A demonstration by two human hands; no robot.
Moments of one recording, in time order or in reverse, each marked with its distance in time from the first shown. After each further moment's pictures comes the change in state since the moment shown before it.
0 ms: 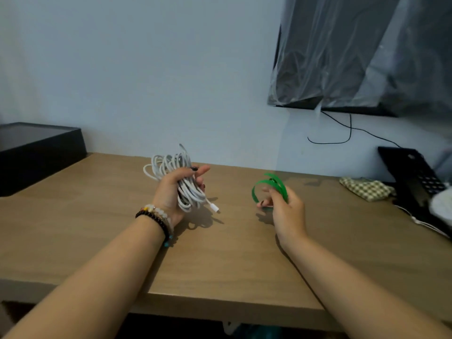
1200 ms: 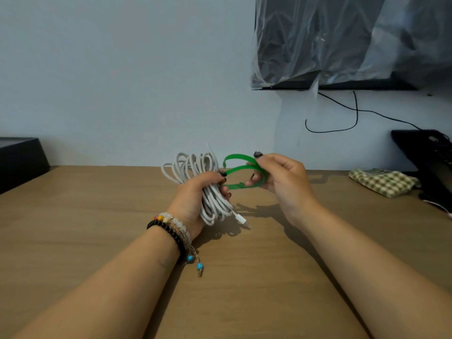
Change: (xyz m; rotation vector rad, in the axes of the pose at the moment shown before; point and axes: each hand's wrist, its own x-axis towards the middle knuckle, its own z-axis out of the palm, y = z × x) left_hand 0.055 -0.065 0.038 0.220 -0.015 0.013; right_hand 0.068 -0.016 -0.008 0.049 -0.319 -0.049
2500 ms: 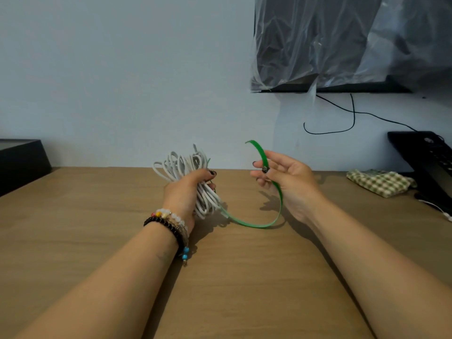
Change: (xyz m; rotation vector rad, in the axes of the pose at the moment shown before) left_hand 0.012 0.005 -0.020 0.165 0.294 0.058; right_hand 0.013 0.009 -0.018 0.161 0.024 0.134
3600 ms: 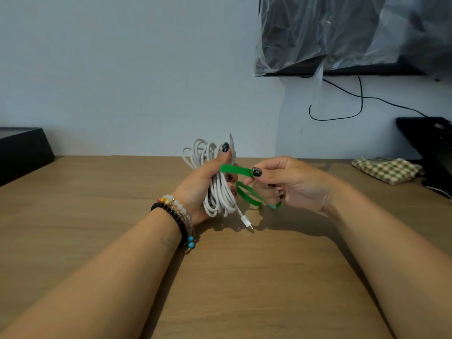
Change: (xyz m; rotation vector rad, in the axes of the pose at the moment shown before) left_hand -0.017 0.001 0.008 -0.093 -0.609 -0.197; right_hand -0.019 -0.018 -0.004 -0.177 -0.804 0.220
